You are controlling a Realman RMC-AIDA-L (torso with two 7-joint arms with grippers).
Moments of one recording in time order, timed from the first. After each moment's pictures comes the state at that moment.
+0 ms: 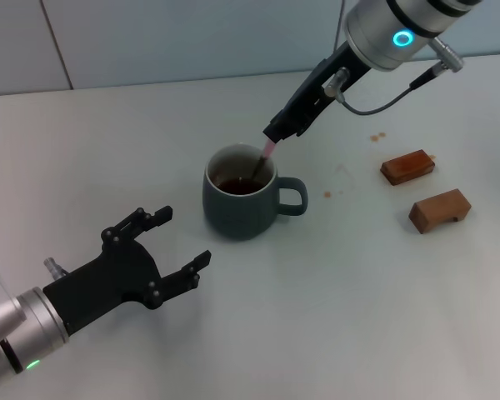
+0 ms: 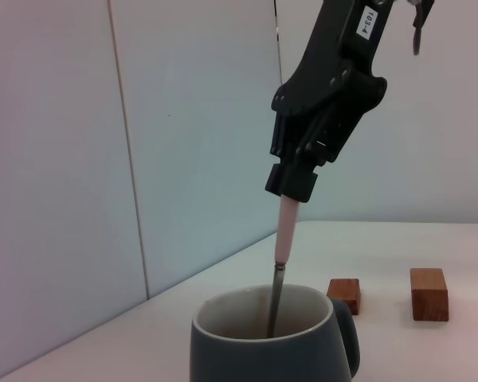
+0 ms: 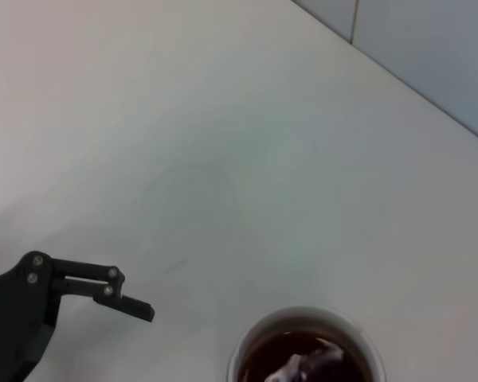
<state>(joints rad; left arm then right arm) -0.52 -2.07 0.13 0.02 2.18 1.36 -0.39 1.01 2.07 -1.11 -1.08 -2.58 -1.55 2.43</state>
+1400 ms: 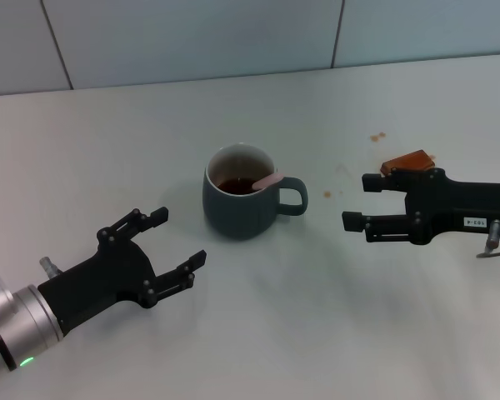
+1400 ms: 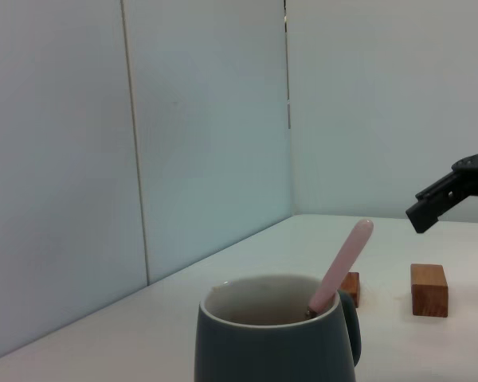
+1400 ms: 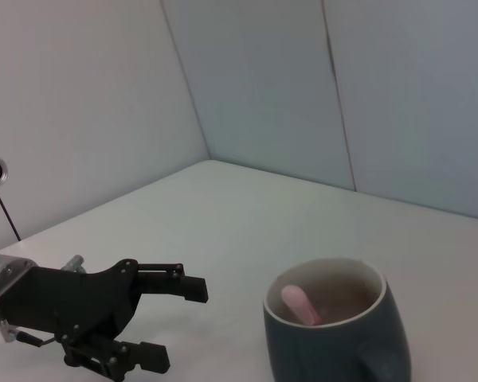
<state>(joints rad) -0.52 -2.07 0.14 0.04 2.18 1.36 -0.46 0.33 2.08 -0.91 -0.92 -1.85 -1.48 1.54</state>
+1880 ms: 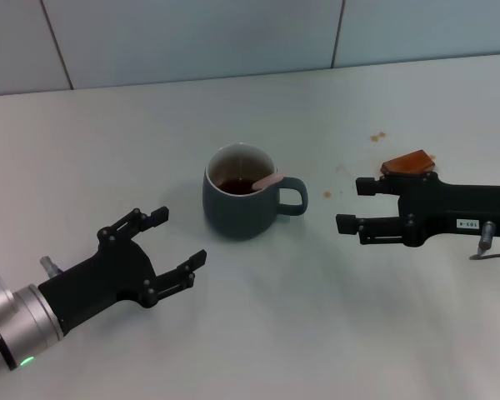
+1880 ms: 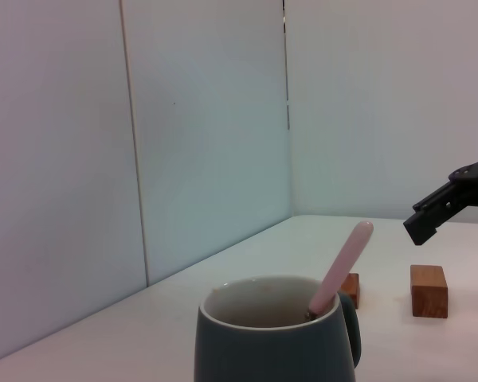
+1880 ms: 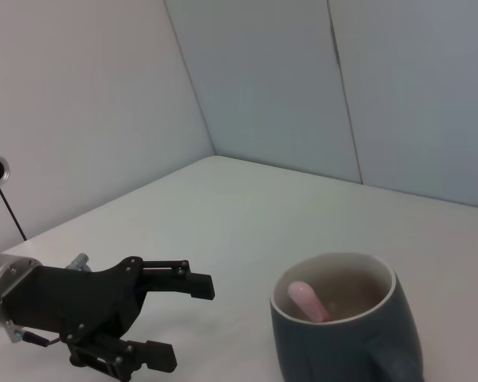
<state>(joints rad) -0.52 -2.07 0.14 0.04 2.18 1.36 -0.46 0.35 2.08 -0.91 -0.89 -1.85 -1.47 1.55</state>
